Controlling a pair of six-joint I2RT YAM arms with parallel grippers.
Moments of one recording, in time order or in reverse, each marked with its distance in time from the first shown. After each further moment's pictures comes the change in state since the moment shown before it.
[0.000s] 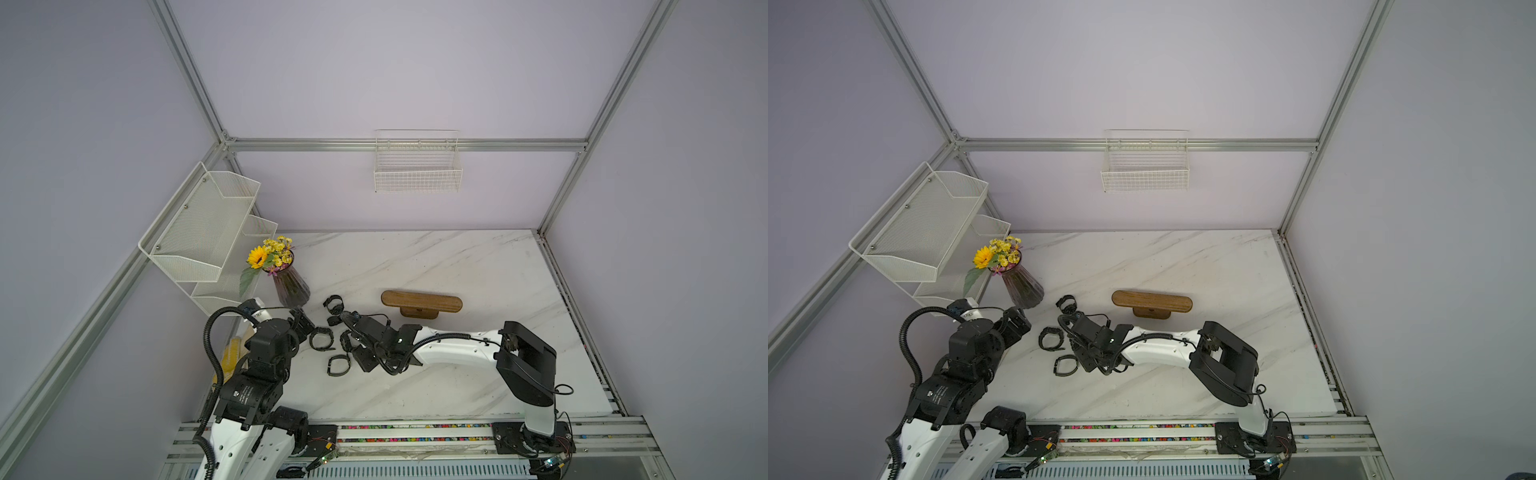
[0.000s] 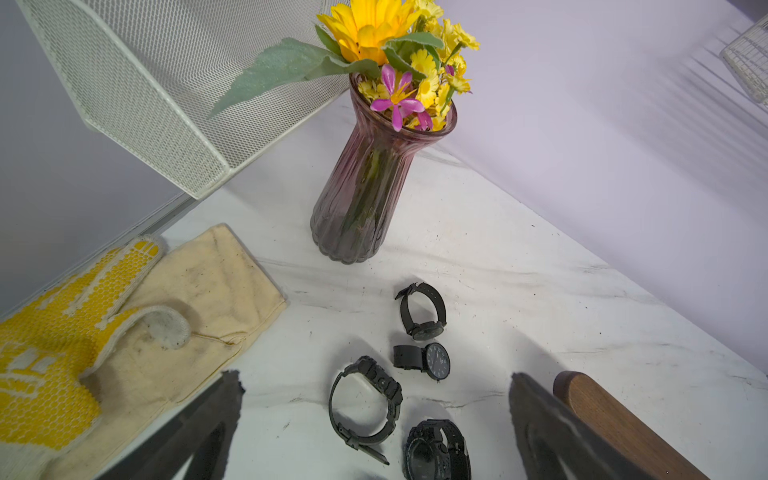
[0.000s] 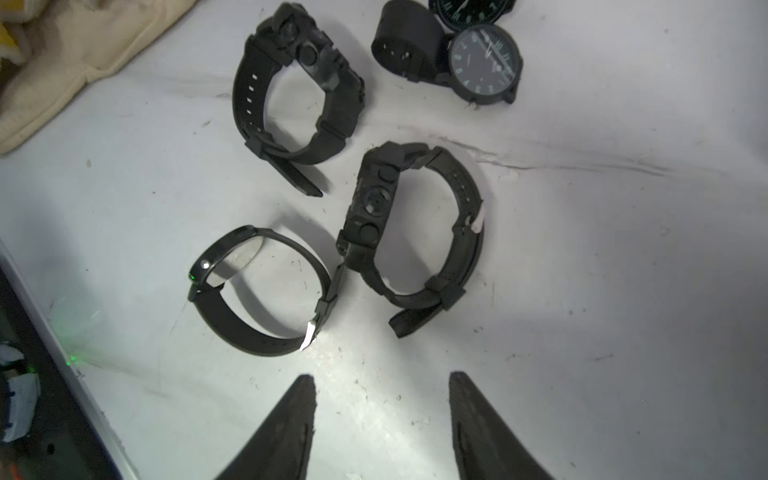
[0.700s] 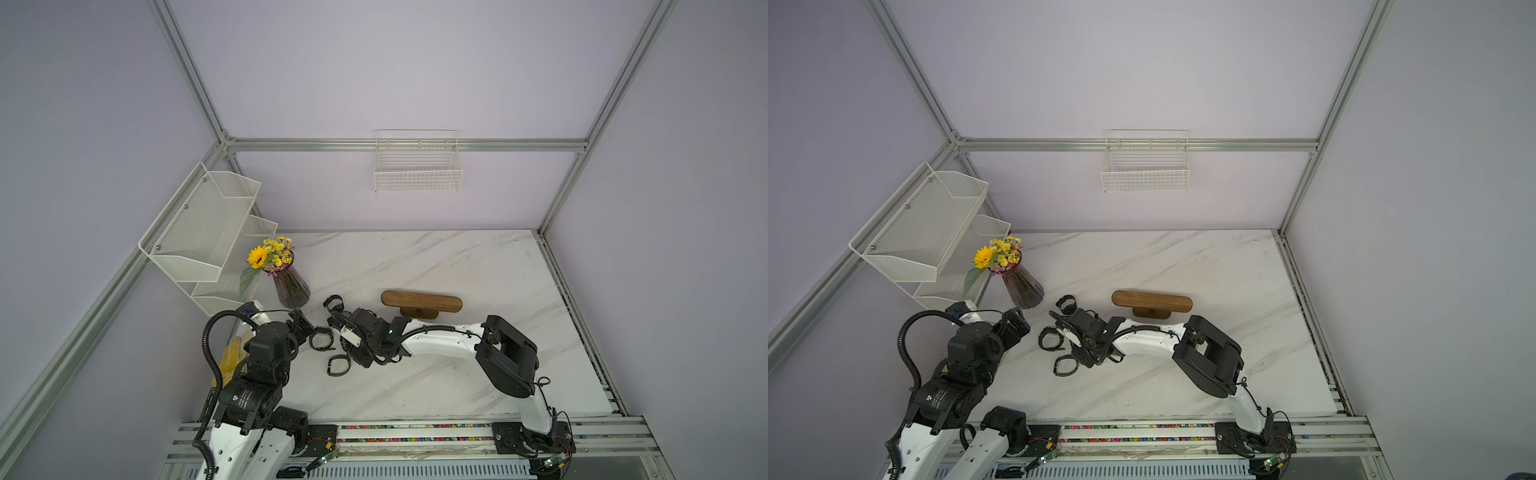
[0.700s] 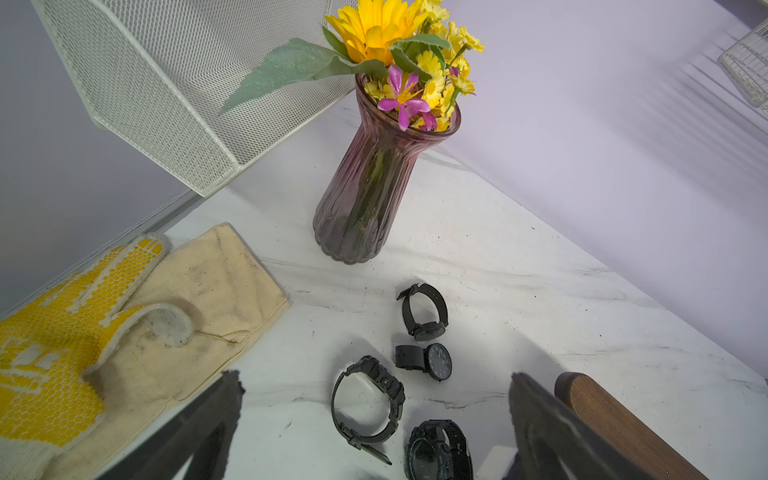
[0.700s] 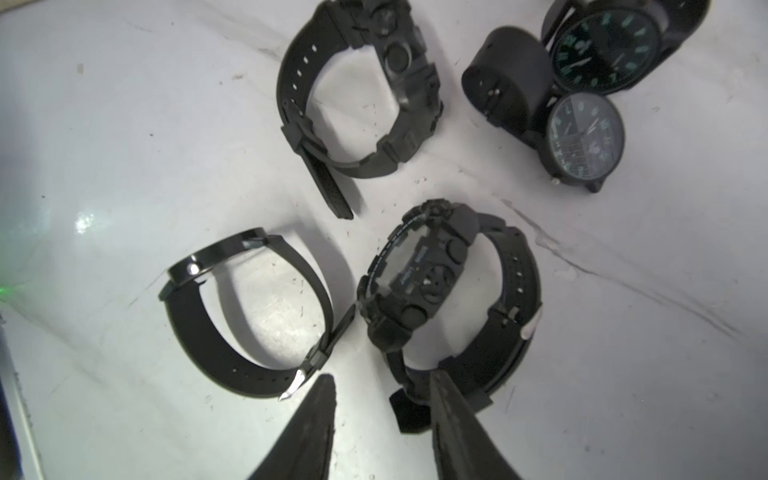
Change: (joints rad) left arm 0.000 -0.025 -0.016 -0.002 -0.003 -0.002; right arm -0.051 0.121 0.122 -0.016 -0.119 -0.331
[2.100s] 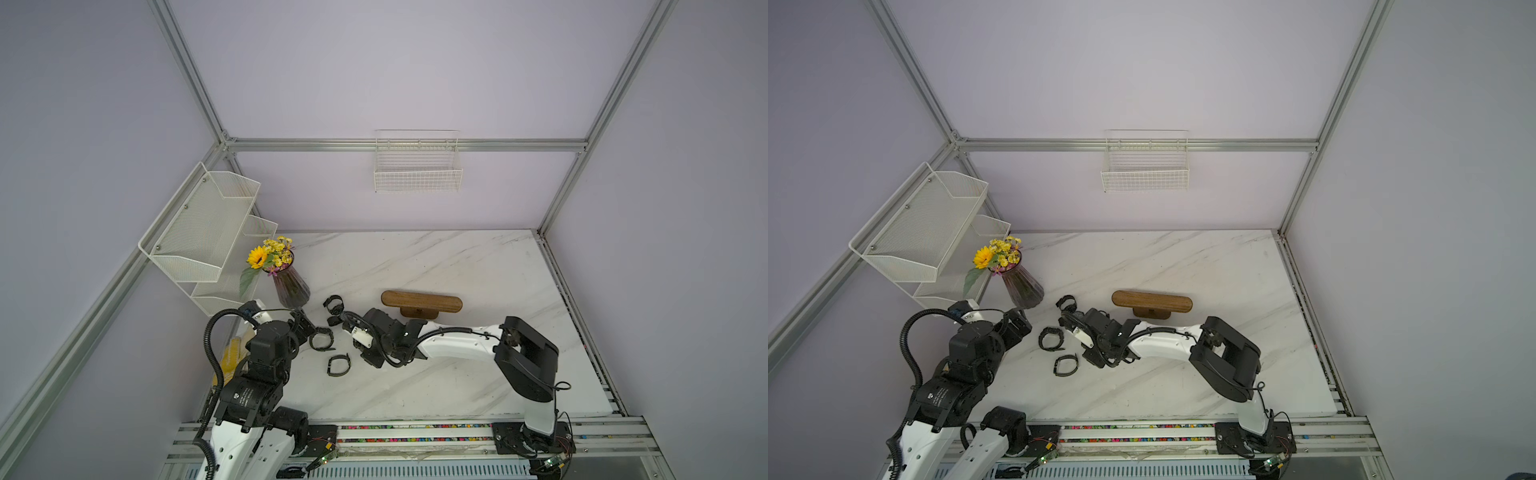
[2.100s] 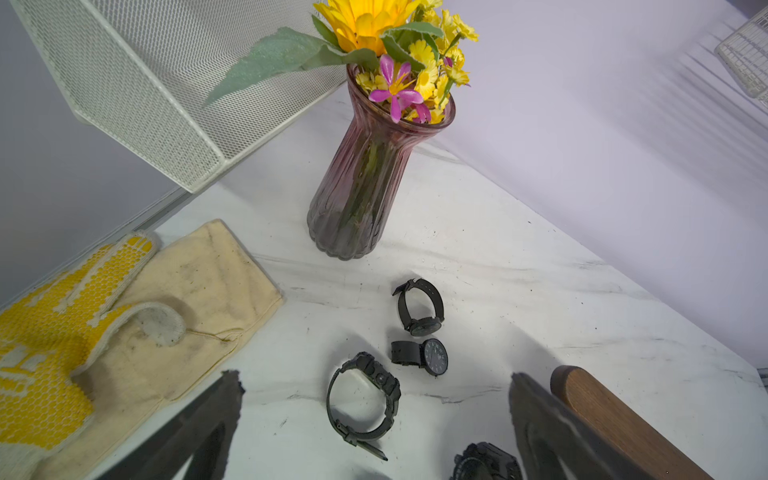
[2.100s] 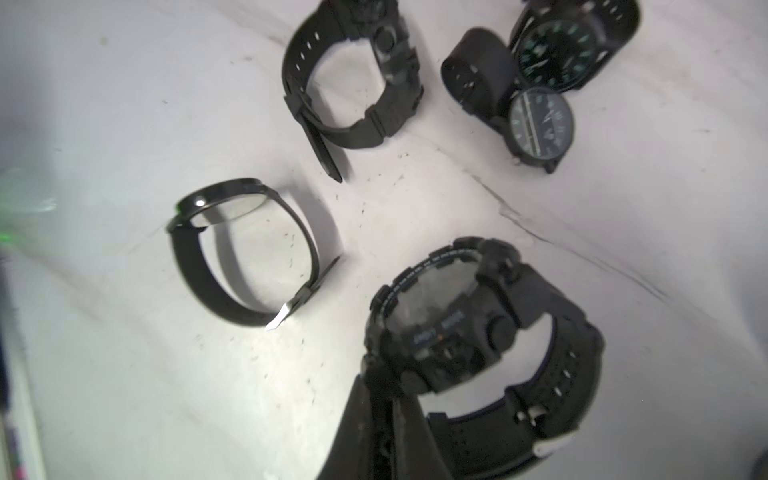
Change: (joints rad) left arm 0.001 0.013 0.000 0.015 0.035 0.004; right arm -0.046 -0.214 -0.237 0.140 -0.029 -0.065
